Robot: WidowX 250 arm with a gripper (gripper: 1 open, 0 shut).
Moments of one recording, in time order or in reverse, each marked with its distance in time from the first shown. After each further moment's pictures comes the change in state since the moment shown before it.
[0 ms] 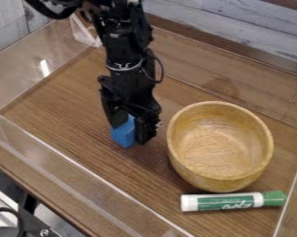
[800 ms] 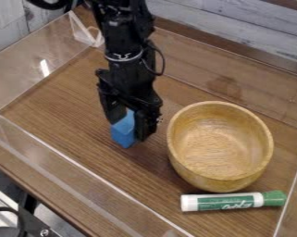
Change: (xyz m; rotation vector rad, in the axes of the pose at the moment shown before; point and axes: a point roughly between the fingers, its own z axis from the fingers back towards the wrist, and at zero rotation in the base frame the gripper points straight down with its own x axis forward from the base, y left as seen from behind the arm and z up) arm -0.005 -0.005 0.015 0.000 0.021 0.016
